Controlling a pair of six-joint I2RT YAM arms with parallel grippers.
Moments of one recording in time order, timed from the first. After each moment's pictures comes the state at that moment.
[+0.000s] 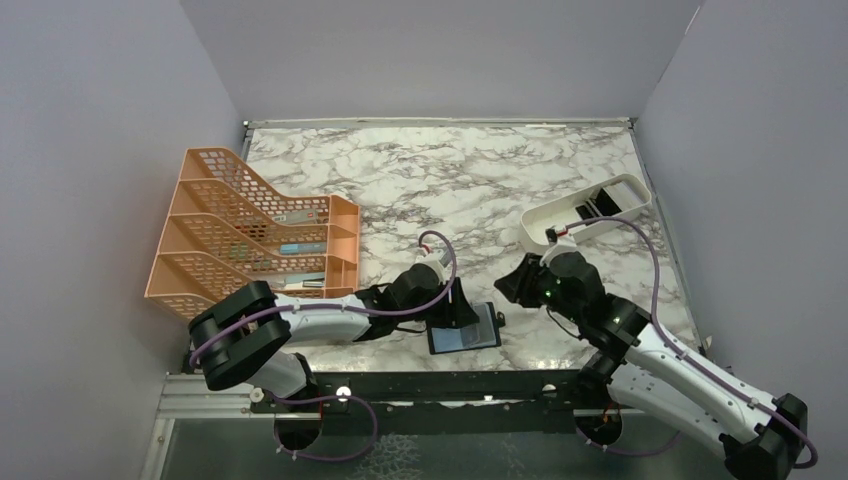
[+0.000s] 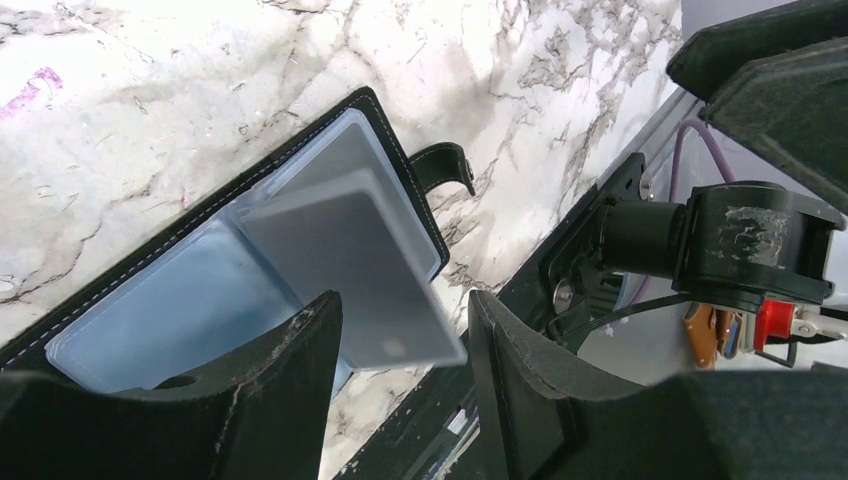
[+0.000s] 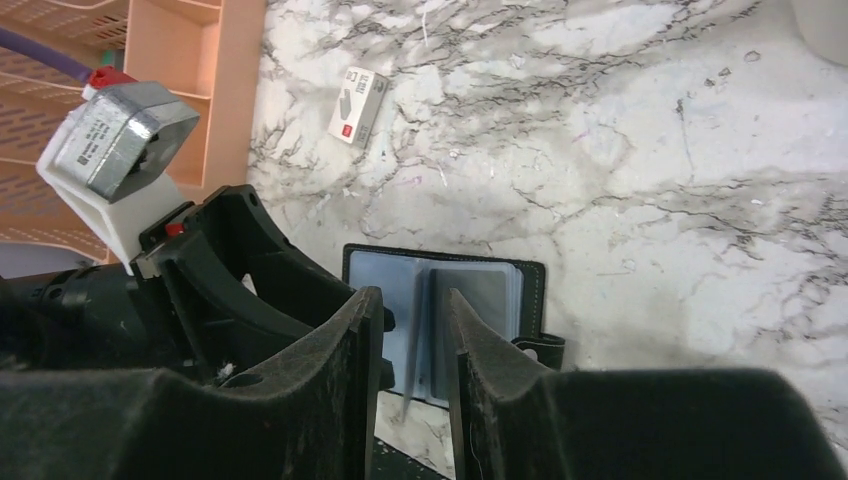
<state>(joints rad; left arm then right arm) -1.05 1.43 0.55 0.33 0.12 -0.94 0.75 0.69 0.51 -0.32 0.12 0.74</state>
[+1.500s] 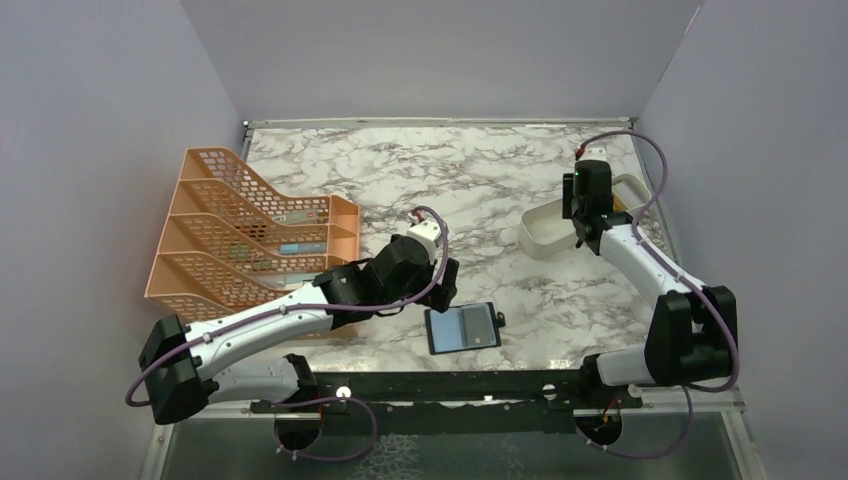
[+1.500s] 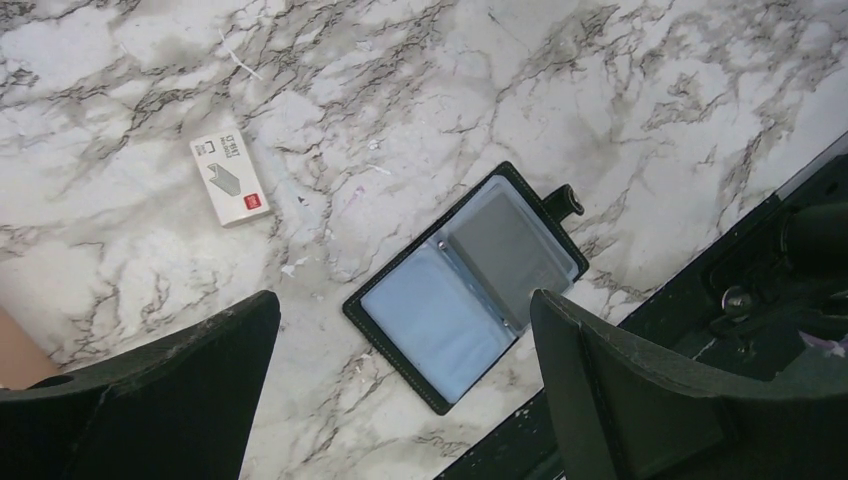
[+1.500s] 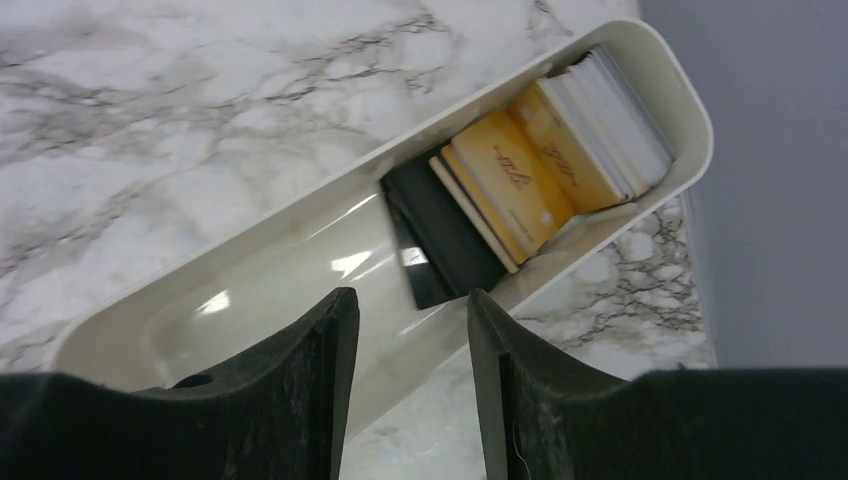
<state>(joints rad) -1.05 1.14 0.86 -0.35 -0.21 -0.46 0.20 1.34 0.88 -0.13 0.42 0.00</state>
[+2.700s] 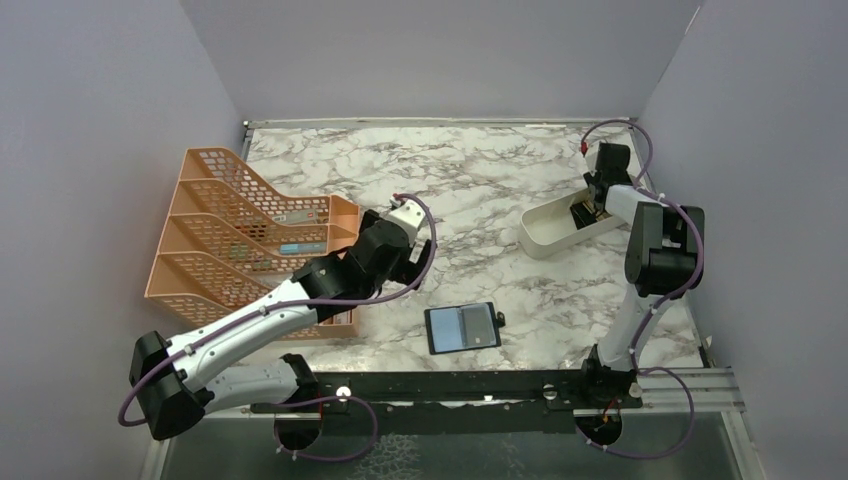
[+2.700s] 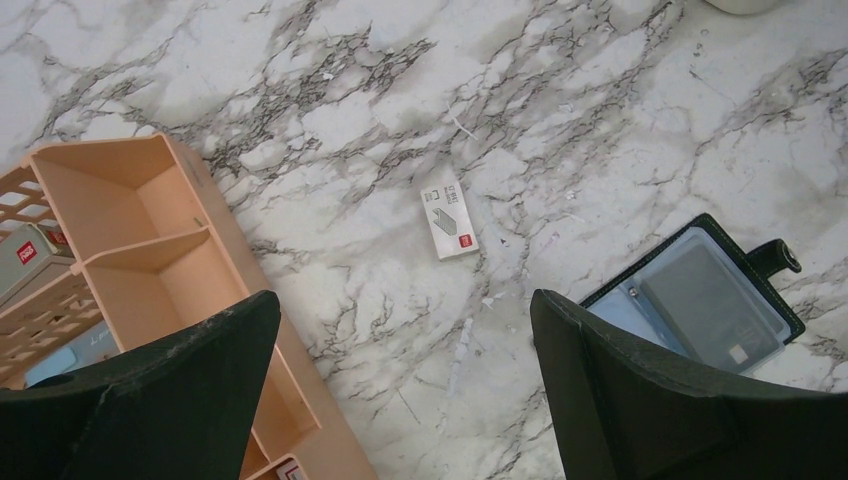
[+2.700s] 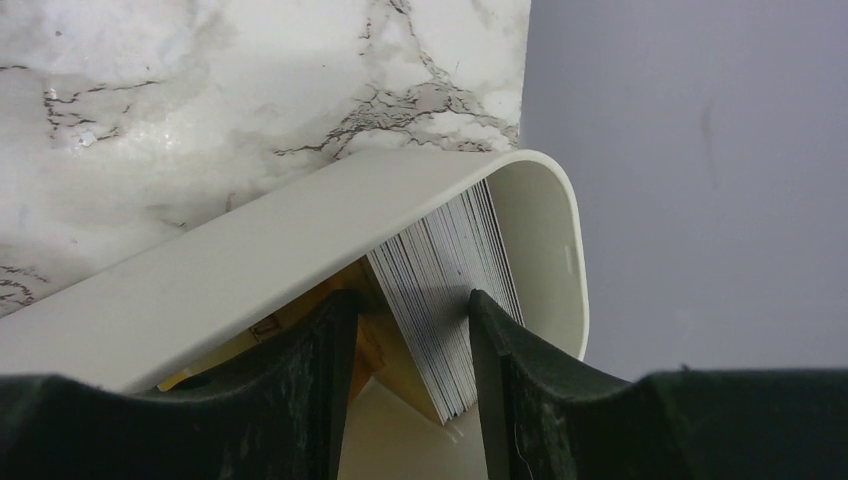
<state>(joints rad) -0.95 1.07 0.91 -0.45 -0.41 -0.17 -0.11 1.94 1.21 -0.01 0.42 -0.61</state>
